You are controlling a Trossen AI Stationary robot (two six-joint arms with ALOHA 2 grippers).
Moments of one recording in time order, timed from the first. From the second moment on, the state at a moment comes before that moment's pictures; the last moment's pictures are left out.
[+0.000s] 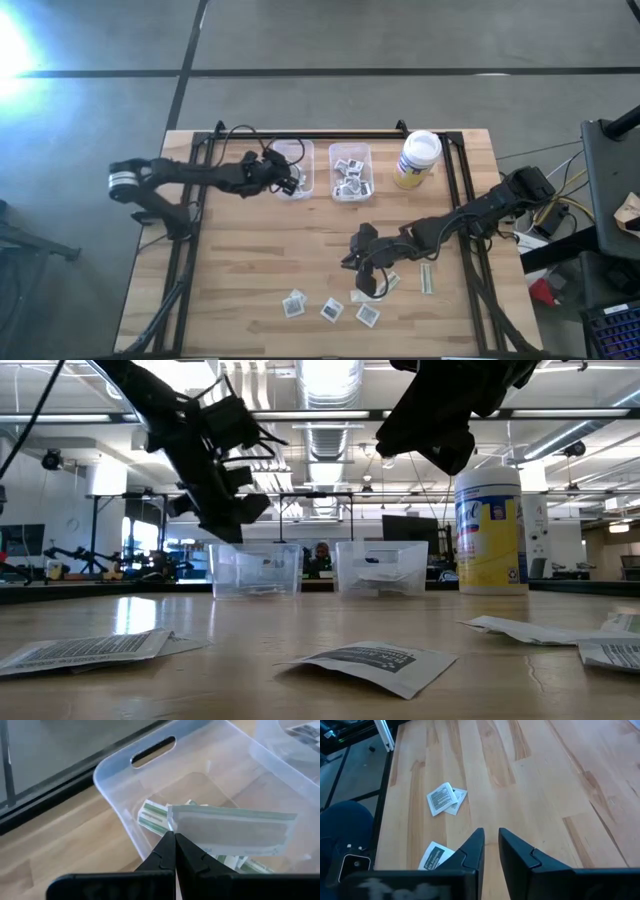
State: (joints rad) left arm 0.30 1.46 0.80 -0.23 -0.59 -0.49; right arm 0.37 1.55 0.94 -0.06 0.18 0.59
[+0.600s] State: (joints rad) left arm 0.31 1.50 0.83 -0.24 -0.59 -0.42; right arm 0.47 1.55 0.94 -0.08 0.18 0.63
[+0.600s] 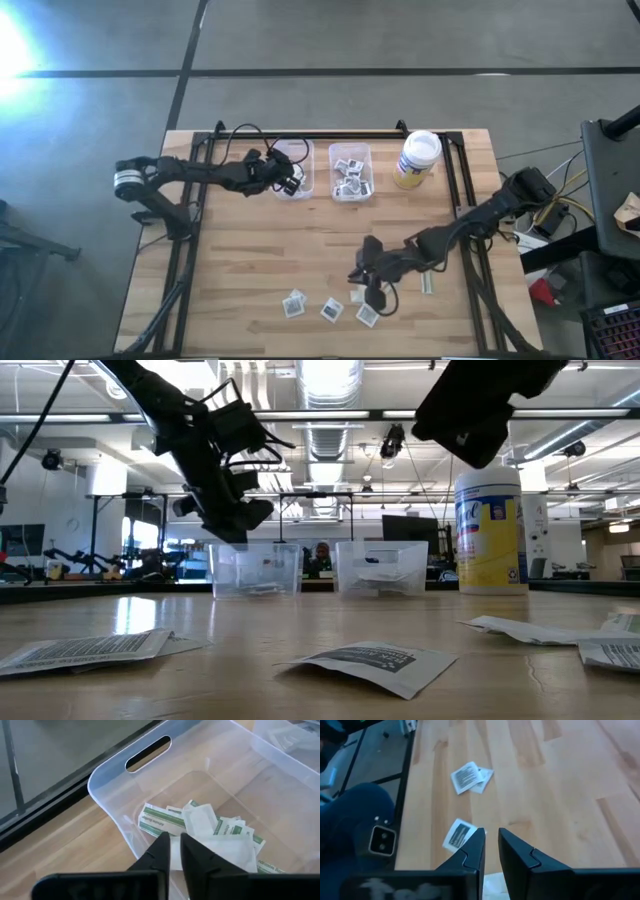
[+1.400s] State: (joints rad) left arm 0.20 1.22 0.91 -0.47 -0.31 -0.33; right arm 0.64 1.55 0.94 -0.21 0.24 1.01
